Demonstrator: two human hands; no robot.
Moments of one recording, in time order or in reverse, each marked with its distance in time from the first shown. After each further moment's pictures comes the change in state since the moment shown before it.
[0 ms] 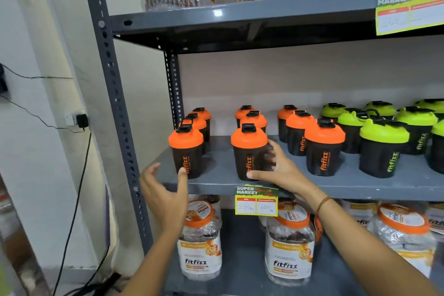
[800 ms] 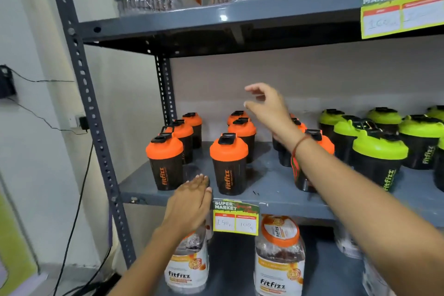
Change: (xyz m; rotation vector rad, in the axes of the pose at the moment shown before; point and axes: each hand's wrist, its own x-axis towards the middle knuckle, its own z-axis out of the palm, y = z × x) left_hand -0.018 0.027 0.064 0.695 -0.813 0.431; right_hand 0.100 -0.094 -0.068 -0.102 0.369 -0.299
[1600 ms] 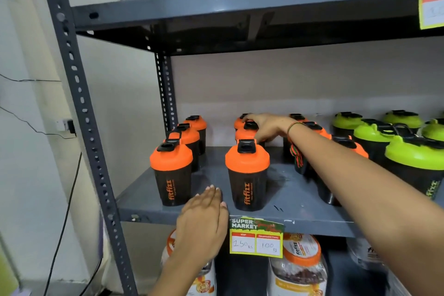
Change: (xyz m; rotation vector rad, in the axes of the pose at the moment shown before) left_hand -0.003 0.001 0.001 0.013 0.057 0.001; right_hand 0.064 0.054 0.052 -0.595 -0.788 0.185
